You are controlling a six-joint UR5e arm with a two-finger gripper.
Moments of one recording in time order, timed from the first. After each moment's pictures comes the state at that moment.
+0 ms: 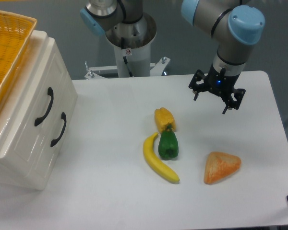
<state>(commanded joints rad) 2.77 -1.78 -1.58 -1.32 1.43 1.25</state>
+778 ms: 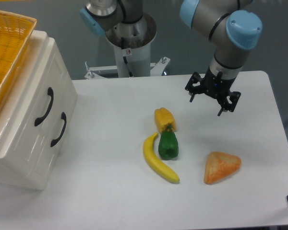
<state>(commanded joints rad) 2.75 -1.79 -1.63 -1.33 1.41 1.25</state>
